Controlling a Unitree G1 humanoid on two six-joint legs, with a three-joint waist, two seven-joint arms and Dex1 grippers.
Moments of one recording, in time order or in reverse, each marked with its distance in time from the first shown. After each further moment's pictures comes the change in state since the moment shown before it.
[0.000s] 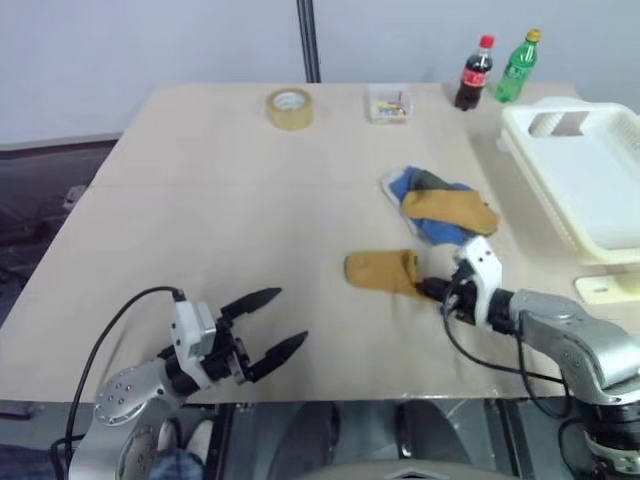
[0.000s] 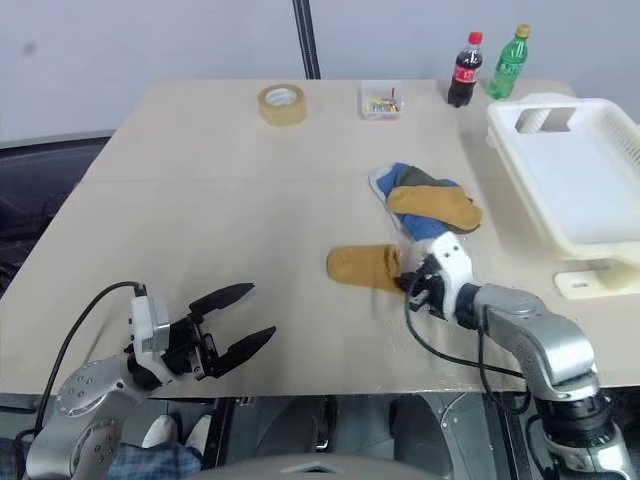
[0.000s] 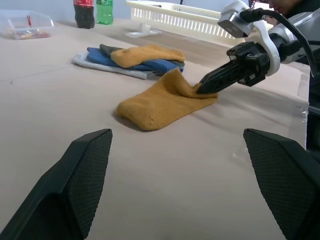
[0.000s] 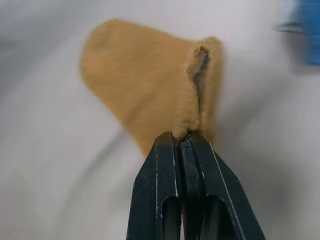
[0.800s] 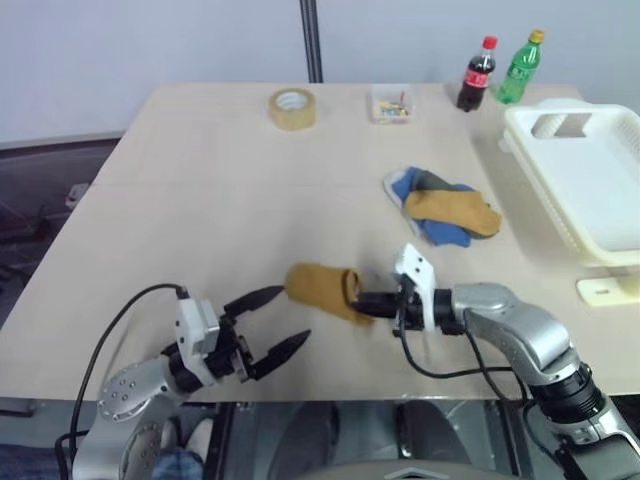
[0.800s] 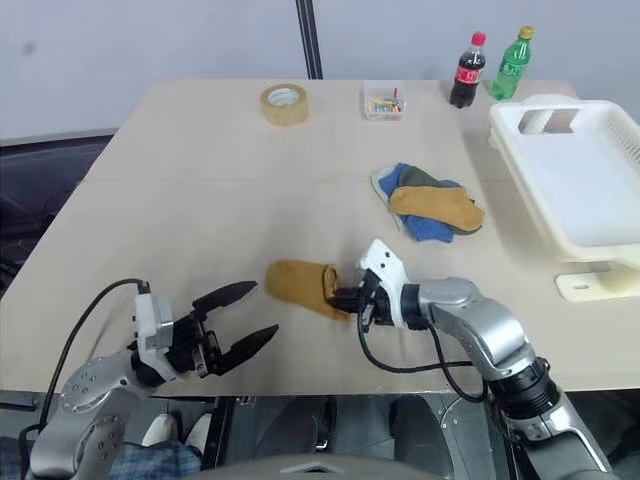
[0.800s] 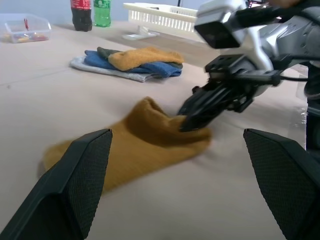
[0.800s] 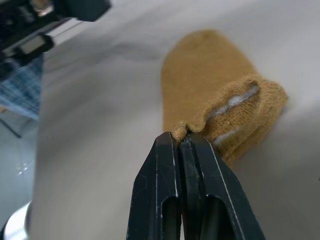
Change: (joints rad) left arm -0.011 -0.001 -0.012 0.001 0.008 0.000 0.007; right arm -0.127 0.023 0.245 0.104 -0.022 -0.158 0.243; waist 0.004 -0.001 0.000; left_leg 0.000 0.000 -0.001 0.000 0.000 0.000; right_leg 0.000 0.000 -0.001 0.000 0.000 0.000
